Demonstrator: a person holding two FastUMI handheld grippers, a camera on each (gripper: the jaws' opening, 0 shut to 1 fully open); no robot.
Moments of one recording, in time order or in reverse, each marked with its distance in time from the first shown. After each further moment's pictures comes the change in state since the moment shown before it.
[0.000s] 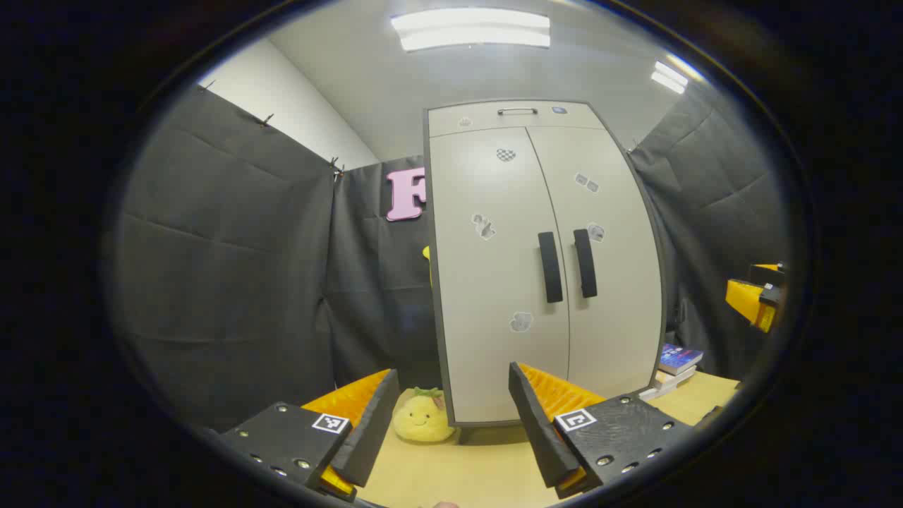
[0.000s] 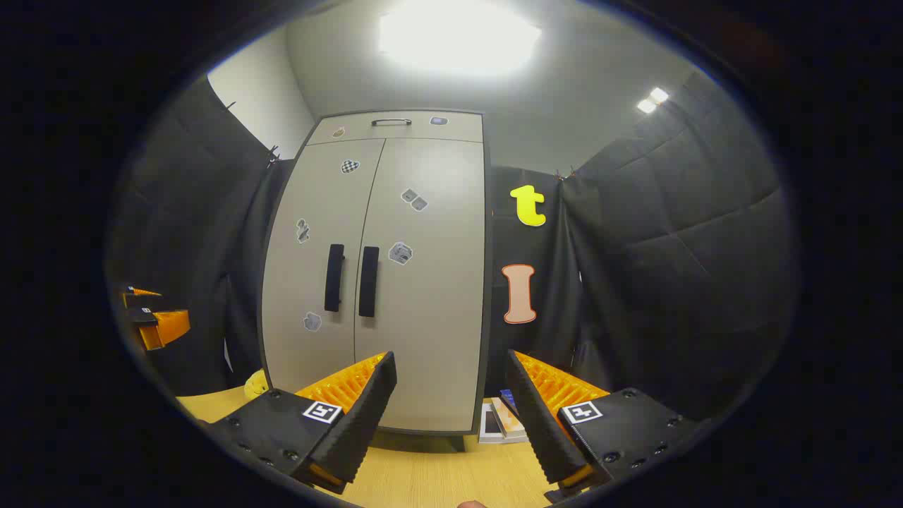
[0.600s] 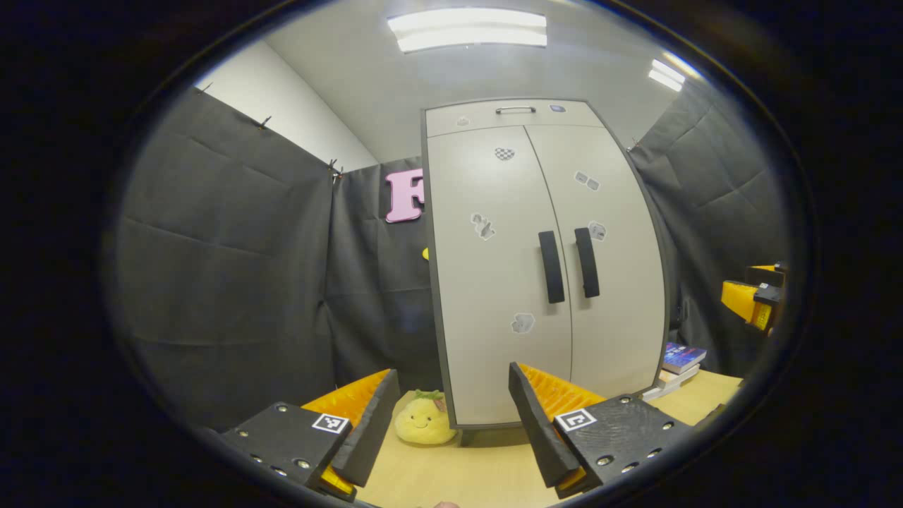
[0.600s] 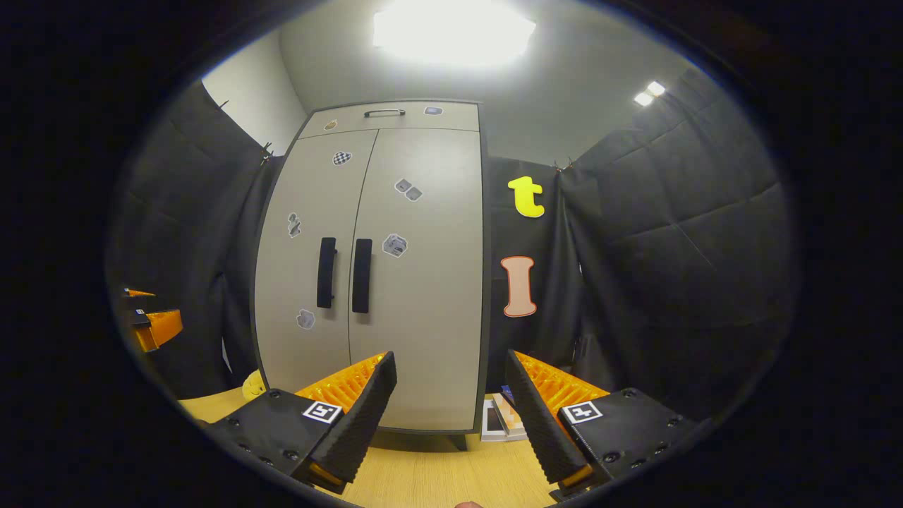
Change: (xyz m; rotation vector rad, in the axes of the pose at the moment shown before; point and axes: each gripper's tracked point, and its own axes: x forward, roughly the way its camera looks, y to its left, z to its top) left arm 0.009 0.000 0.000 0.012 -0.007 0.006; right arm 0.022 0.000 -0.011 0.014 0.038 -0.012
